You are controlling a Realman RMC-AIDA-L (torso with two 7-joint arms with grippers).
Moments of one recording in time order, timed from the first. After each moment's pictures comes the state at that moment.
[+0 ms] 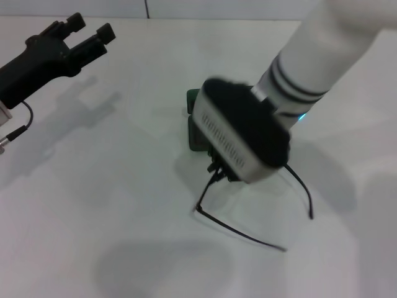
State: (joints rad) left arm -0.41 -2.07 0.70 0.55 1.41 1.39 -1.22; right arm 1.07 2.03 -1.95 -0.97 -2.17 -1.23 1.60
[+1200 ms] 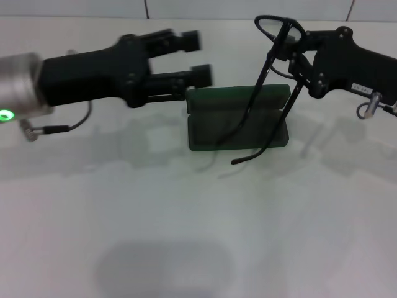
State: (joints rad) left arm -0.55 -2.02 0.90 0.67 1.52 1.79 -1.48; right arm 0.54 2.02 -1.23 -0.60 -1.18 -1.31 0.94
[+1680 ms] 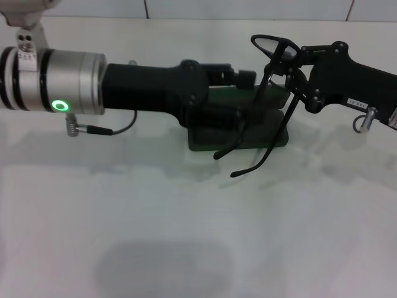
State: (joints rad) left arm -0.70 -2.04 0.96 0.62 1.69 1.75 -1.58; right arm 0.54 2.03 -1.25 -0.54 -1.16 -1.32 0.86
